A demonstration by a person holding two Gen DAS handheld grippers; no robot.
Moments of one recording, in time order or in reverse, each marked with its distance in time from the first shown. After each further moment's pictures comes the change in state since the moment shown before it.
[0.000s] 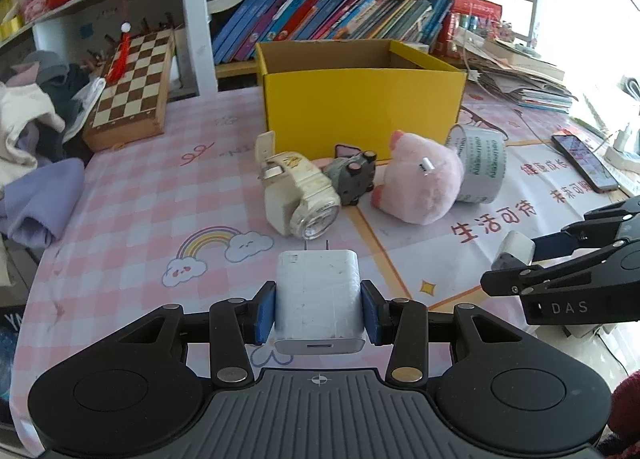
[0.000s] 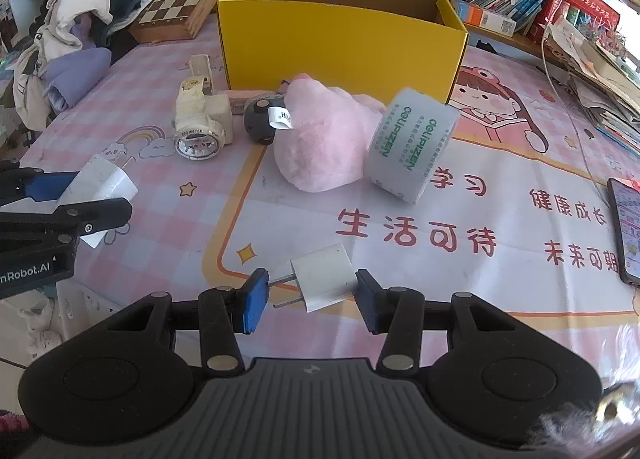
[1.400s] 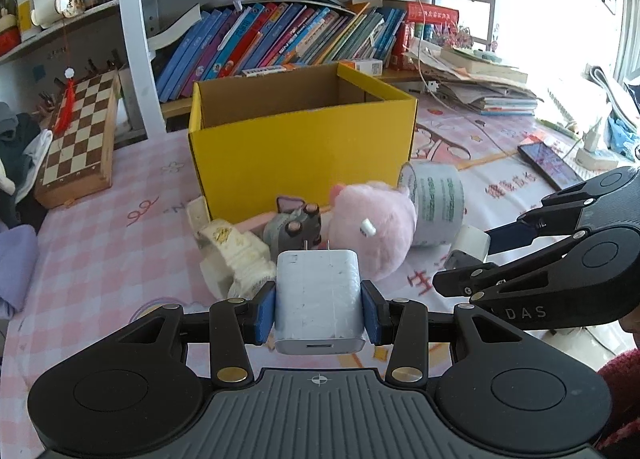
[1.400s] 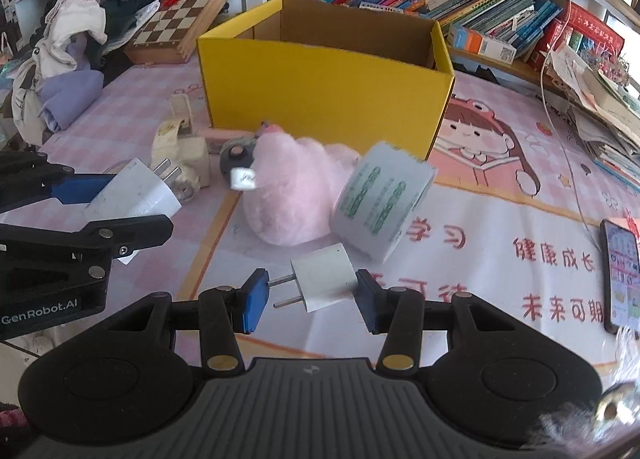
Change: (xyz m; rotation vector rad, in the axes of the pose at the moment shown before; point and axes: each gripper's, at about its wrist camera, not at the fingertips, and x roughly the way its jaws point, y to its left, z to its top) left arm 0.019 -0.032 0.044 0.084 -0.061 -0.085; right arm 0.001 -0.026 0.035 -0.036 -0.053 0.006
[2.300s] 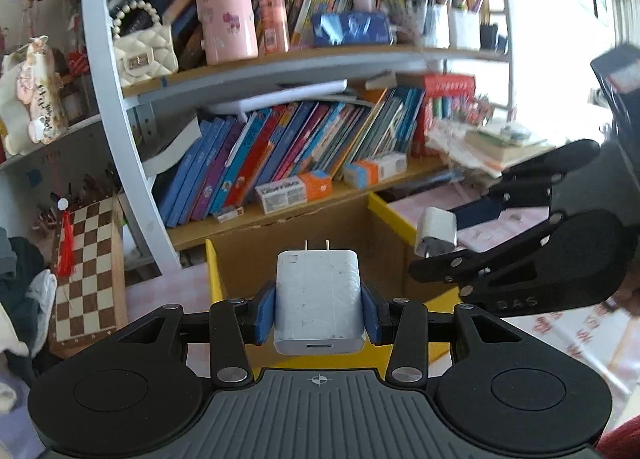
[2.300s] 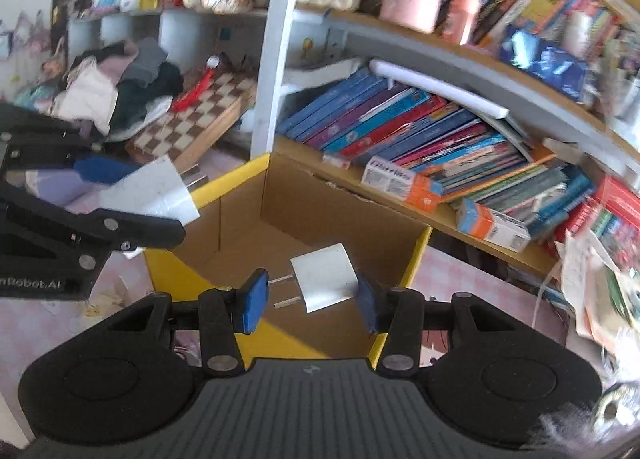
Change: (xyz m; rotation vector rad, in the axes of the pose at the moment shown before) left arm 0.046 0.024 0.149 0.105 -0.137 0.071; right arm 0.014 -0.075 0.164 -0.281 -0.259 0.076
